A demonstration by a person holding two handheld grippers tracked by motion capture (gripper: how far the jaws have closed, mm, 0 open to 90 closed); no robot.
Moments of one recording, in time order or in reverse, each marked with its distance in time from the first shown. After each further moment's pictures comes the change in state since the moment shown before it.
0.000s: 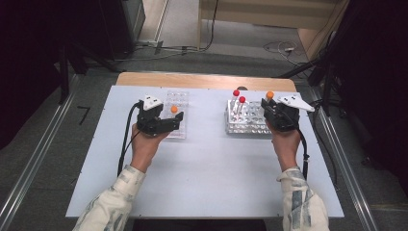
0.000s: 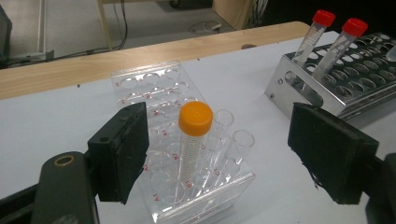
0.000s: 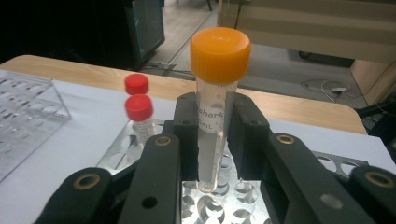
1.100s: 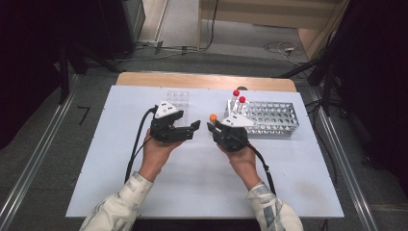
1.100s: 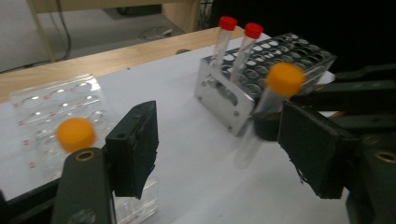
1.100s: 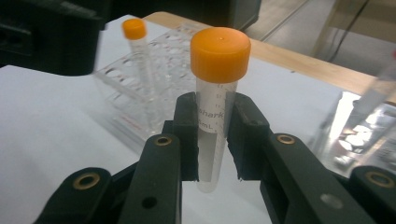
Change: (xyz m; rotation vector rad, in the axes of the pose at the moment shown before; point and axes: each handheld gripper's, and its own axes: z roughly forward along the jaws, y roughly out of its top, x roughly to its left) left arm -0.048 0.002 -0.008 -0.016 -0.222 0.060; right arm 0.135 -0.031 0.012 0.094 0.338 -0.148
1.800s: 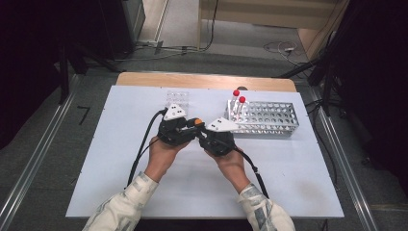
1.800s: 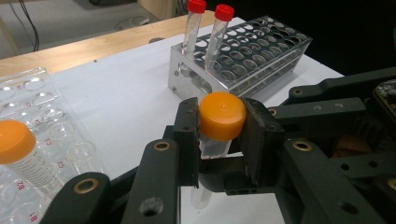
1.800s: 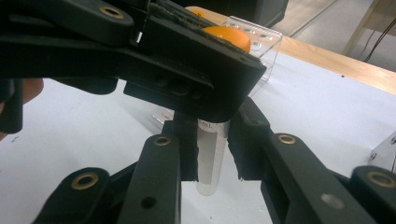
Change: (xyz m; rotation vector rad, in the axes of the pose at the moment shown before) left arm -0.006 -0.004 0.011 0.041 -0.053 0.034; right arm 0.026 0.001 0.011 0.011 0.073 -0.032
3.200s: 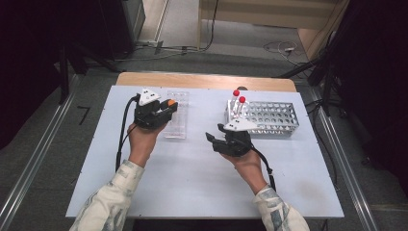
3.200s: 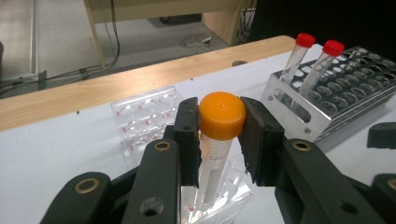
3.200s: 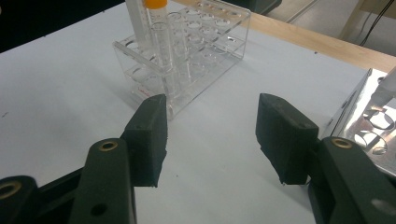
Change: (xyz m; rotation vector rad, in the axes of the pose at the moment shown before) left arm 0.059 0.007 -0.023 -0.063 0.238 -0.056; right arm -0.034 -0.012 -0.026 0.043 -0.005 0.019
